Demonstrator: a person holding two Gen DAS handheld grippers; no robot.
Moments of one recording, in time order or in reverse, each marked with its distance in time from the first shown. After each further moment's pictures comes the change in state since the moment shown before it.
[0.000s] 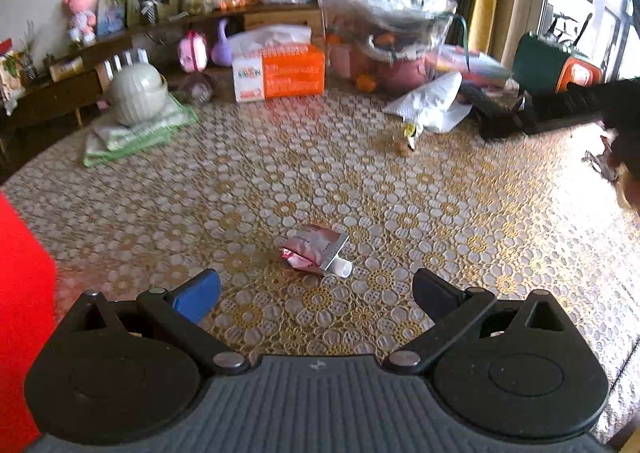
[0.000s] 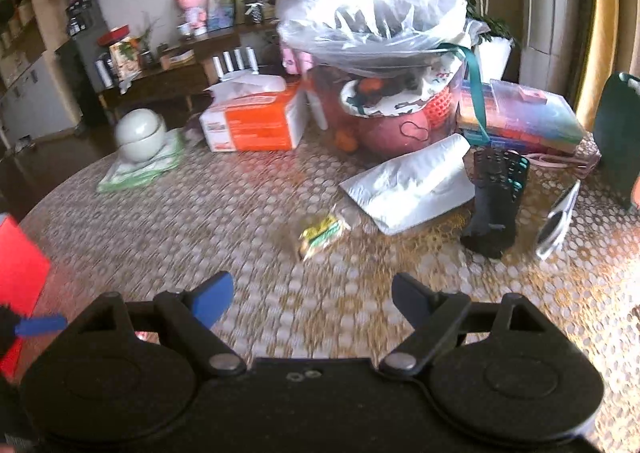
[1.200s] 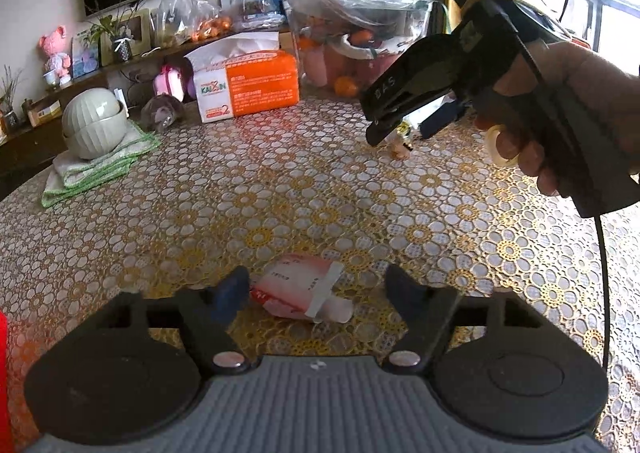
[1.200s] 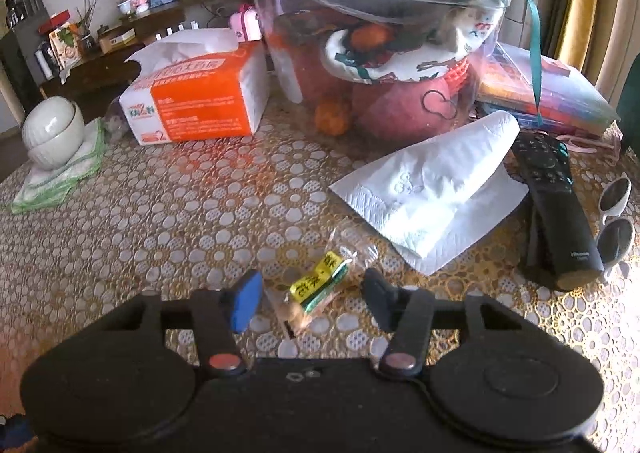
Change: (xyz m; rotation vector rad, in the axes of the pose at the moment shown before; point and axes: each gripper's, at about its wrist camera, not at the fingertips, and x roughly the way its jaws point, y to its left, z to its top) left arm 0.054 -0.011 -0.005 0.112 -0.110 -0.012; right arm 0.104 0.011 0.021 0.051 0.079 -0.145
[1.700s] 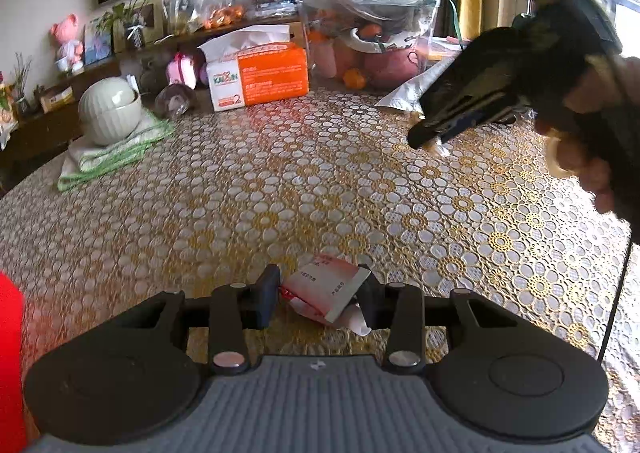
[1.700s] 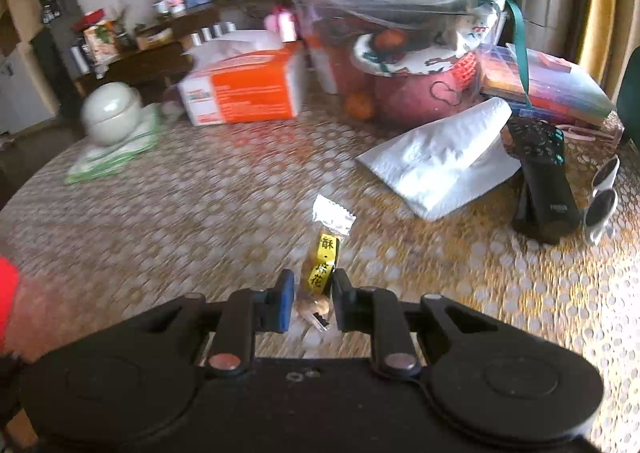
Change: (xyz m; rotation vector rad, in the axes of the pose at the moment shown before) left arm -0.018 -0.003 -0.002 -0.040 0.044 0.034; right arm -0.065 0.006 -0.039 -0.038 -0.002 0.134
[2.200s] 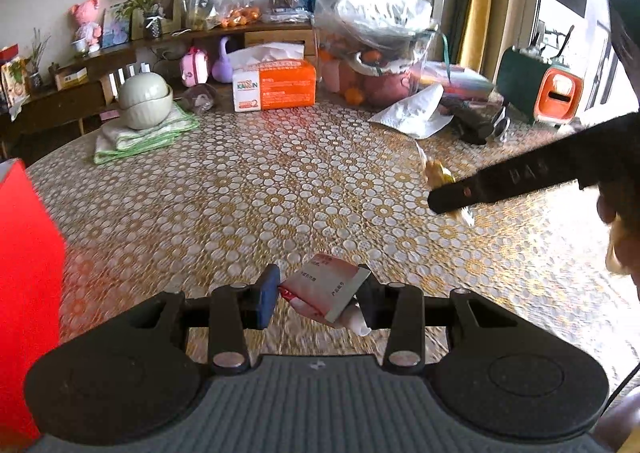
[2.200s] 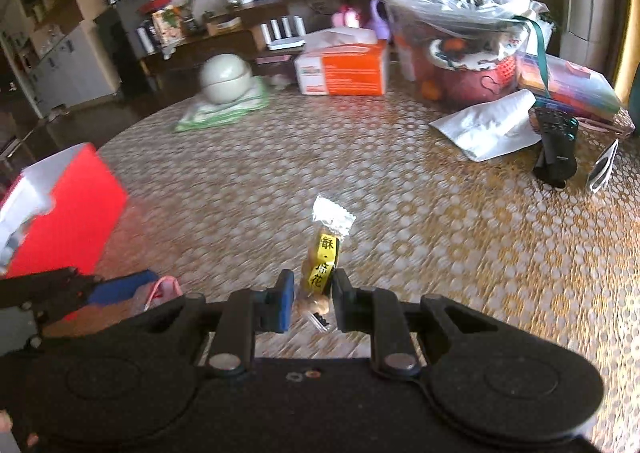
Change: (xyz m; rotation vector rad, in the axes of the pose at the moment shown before) left arm -0.085 0.003 -0.015 -0.097 -0.015 -0.023; right arm -0.102 0.054 -0.063 -0.087 0.013 0.132
